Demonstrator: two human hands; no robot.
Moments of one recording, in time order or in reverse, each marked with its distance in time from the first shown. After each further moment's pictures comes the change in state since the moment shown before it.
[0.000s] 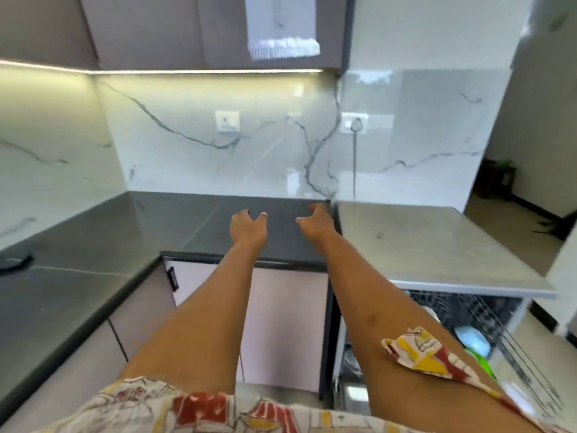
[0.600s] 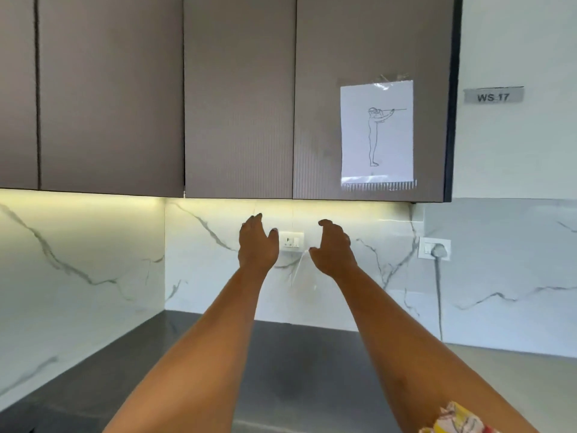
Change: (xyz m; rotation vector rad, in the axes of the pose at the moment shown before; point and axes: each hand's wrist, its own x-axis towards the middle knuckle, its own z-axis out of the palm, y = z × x) left_hand 0.313 0.072 -0.190 0.034 0.260 0.488; right_hand 0.190 -0.257 0.159 -0.450 0.290 -0.569
